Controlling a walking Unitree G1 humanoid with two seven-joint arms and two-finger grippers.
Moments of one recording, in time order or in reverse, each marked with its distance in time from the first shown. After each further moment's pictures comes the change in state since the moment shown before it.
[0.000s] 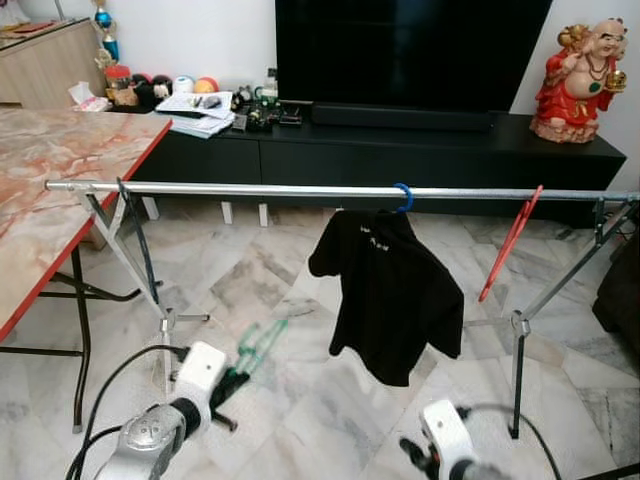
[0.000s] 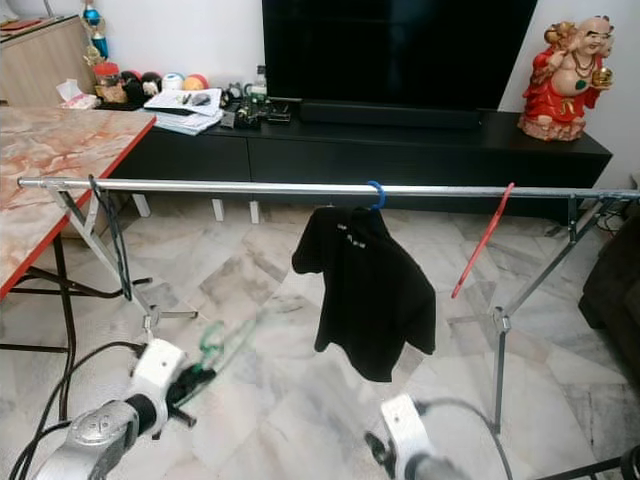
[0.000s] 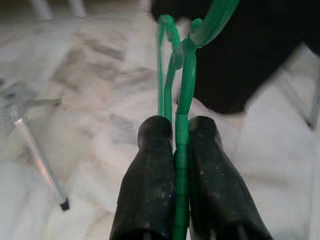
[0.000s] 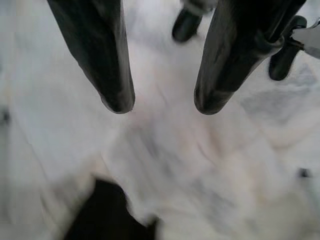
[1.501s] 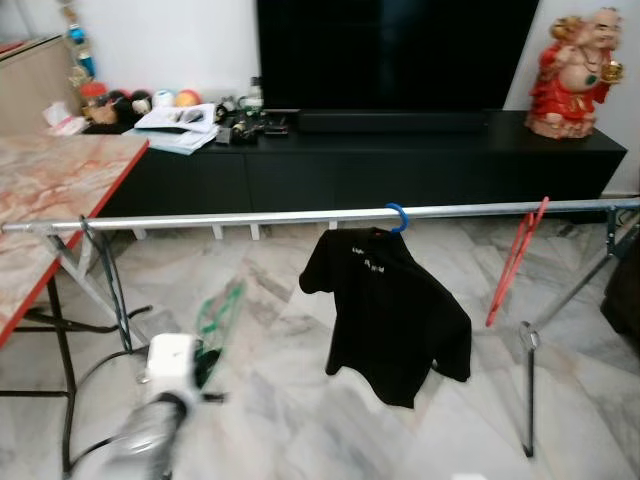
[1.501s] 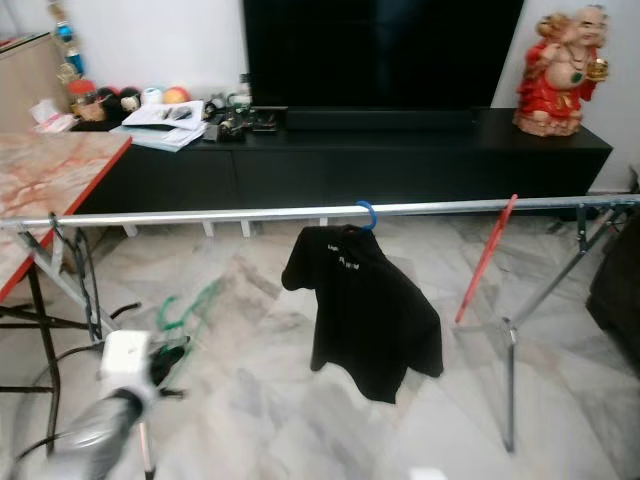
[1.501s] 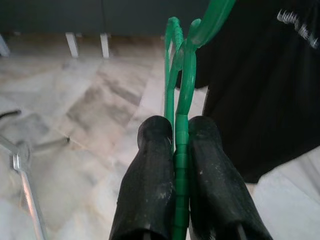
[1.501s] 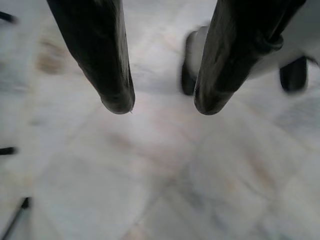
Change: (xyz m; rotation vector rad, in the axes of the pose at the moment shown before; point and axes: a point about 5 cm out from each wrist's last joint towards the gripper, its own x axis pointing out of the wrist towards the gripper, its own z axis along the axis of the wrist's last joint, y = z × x) left arm 0.004 -0.030 0.022 -0.088 -0.123 0.052; right arm -0.031 -0.019 -0.085 0.160 0.267 -0.160
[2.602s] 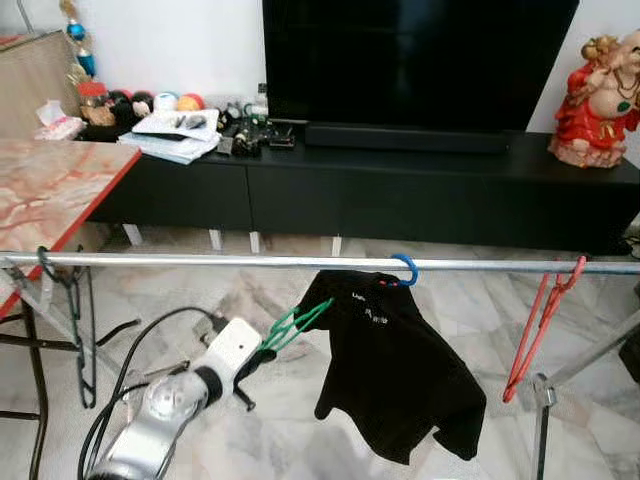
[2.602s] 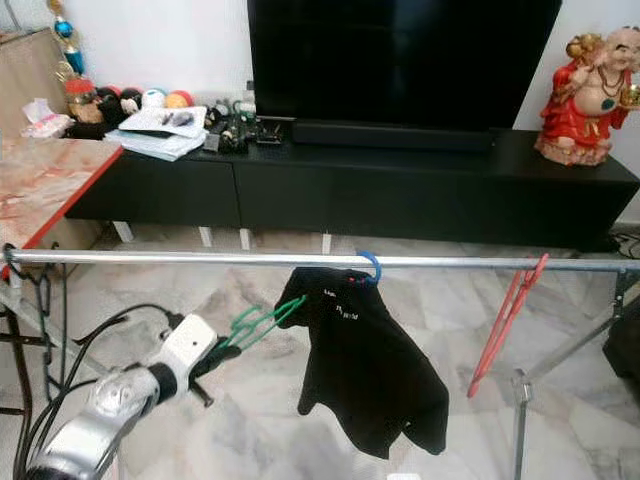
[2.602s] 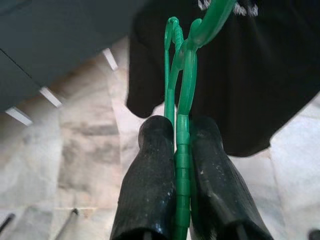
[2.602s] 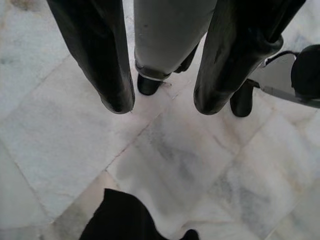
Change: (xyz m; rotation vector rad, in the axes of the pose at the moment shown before) left arm 0.019 -0.014 0.032 0.492 0.053 -0.374; right arm 0.004 0.064 0.016 -0.006 -0.063 0.131
